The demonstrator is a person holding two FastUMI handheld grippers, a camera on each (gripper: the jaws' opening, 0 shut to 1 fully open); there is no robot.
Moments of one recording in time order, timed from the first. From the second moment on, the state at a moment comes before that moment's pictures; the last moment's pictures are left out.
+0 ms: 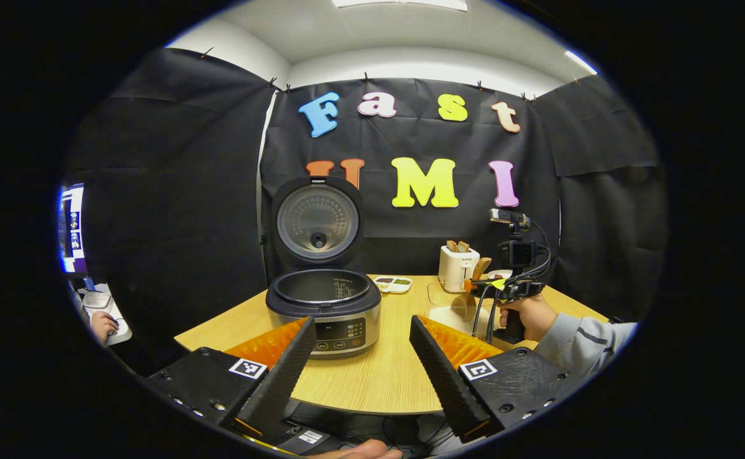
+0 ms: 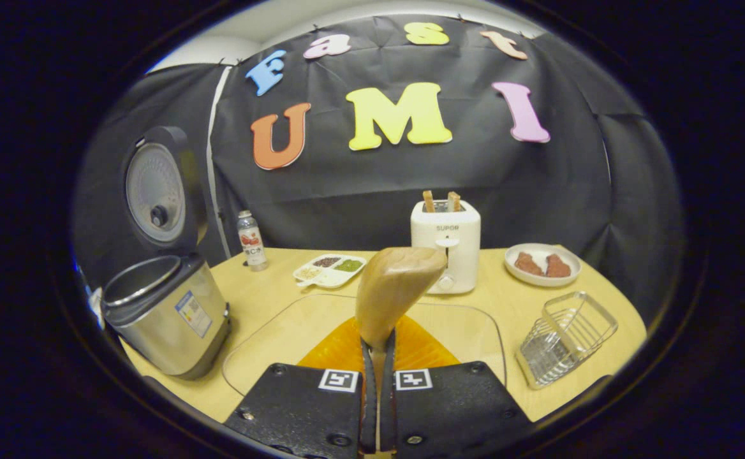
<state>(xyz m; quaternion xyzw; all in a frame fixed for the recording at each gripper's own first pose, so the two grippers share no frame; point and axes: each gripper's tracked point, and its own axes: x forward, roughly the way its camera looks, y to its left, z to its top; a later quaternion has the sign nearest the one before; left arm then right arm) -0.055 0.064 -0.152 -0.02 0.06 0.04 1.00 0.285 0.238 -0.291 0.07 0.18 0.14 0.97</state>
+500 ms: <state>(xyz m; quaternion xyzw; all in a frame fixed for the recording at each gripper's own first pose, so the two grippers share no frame) -0.056 0.075 -0.161 -0.03 0.07 0.05 1.00 0.293 0.247 -0.308 0.34 0.31 0.18 0.87</state>
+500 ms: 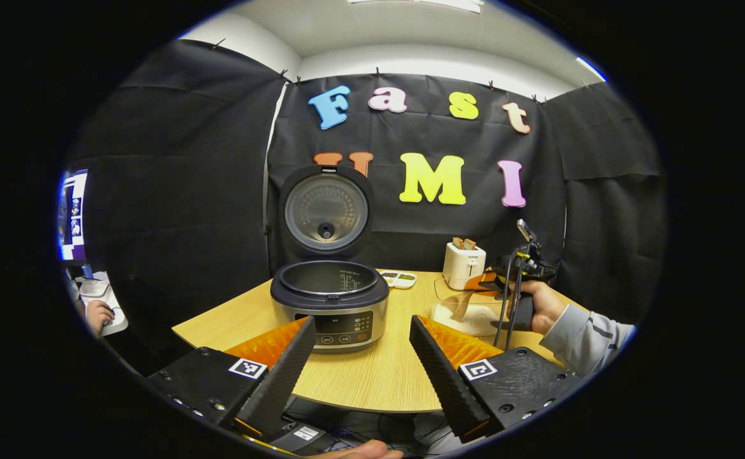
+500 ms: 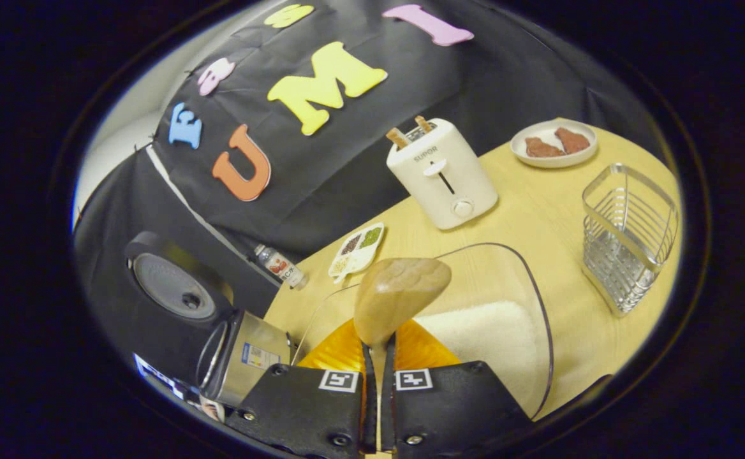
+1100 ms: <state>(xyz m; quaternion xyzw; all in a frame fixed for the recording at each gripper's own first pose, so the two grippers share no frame) -0.065 0.067 -0.156 -0.01 0.08 0.05 1.00 0.283 0.206 -0.262 0.49 0.27 0.18 0.81</state>
